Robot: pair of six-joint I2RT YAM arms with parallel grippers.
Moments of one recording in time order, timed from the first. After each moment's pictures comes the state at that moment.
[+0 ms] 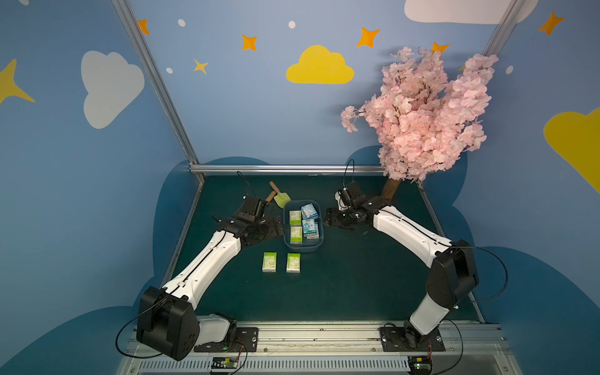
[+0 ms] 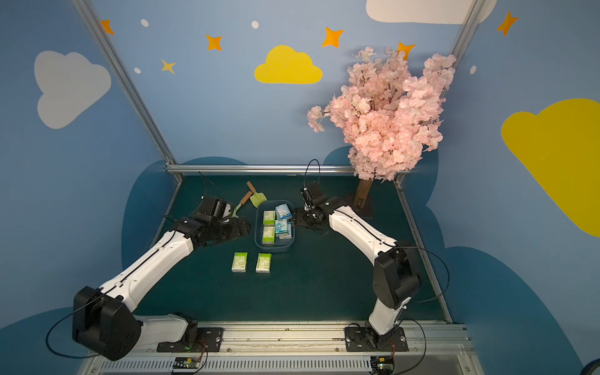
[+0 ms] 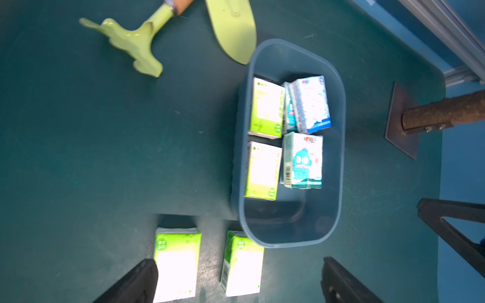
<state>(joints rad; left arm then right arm) -0.32 1.31 1.06 -0.69 0.11 -0.62 0.64 1.75 1.49 -0.74 -0.11 0.56</state>
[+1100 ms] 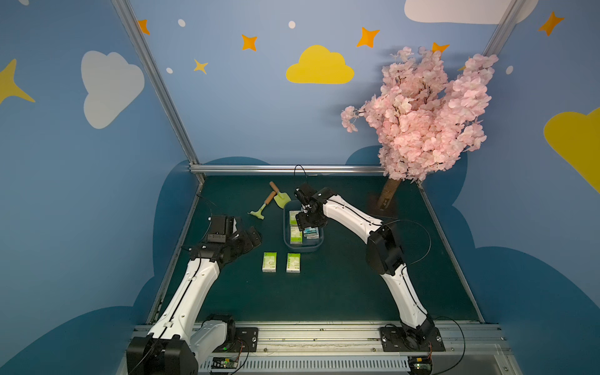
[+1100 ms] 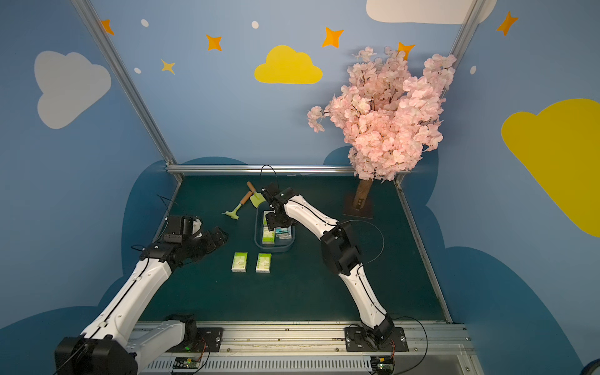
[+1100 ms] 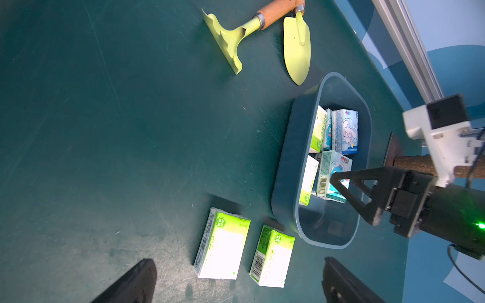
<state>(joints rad) -0.05 1.05 0.79 -0.65 0.24 -0.63 0.78 2.35 2.16 -1.09 0.06 0.40</state>
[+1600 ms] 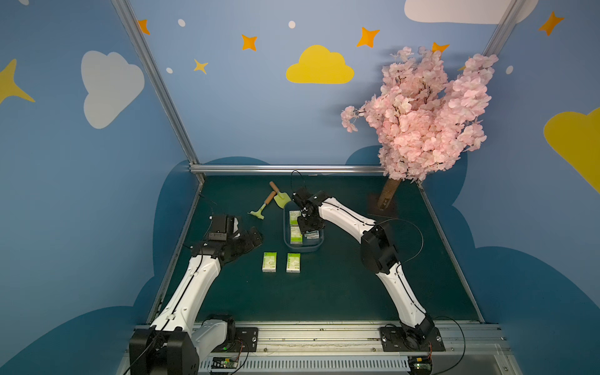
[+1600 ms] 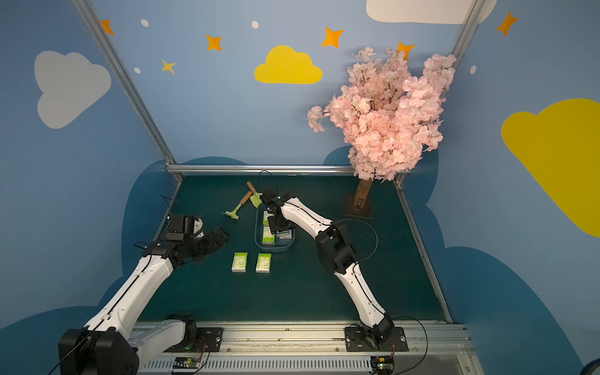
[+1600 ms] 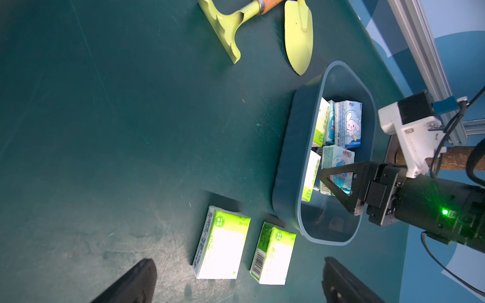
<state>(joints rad) -0.05 1.10 0.79 -0.64 0.28 -0.61 0.79 2.41 2.19 -1.12 0.09 0.41</state>
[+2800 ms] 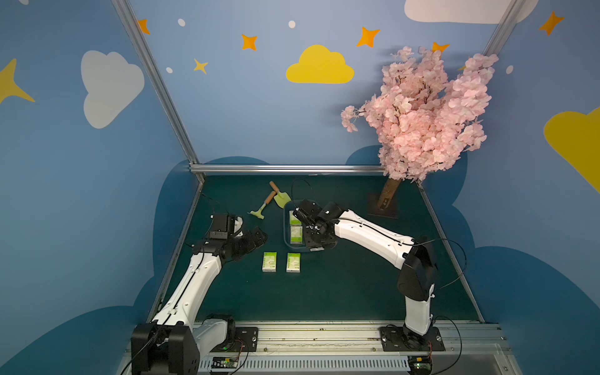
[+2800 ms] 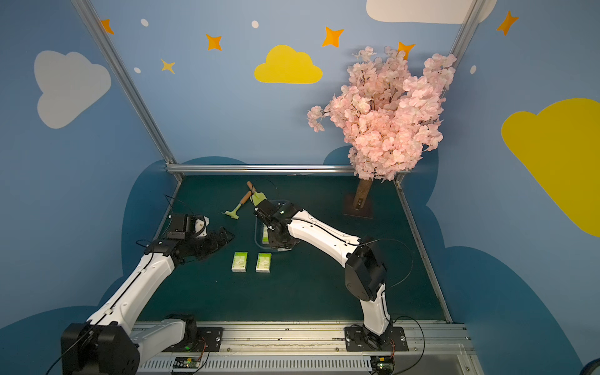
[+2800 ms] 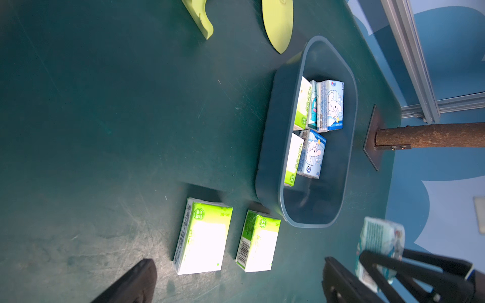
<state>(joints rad) -0.05 1.12 0.79 -0.63 0.39 -0.59 0.97 1.93 1.75 -1.15 0.17 0.72</state>
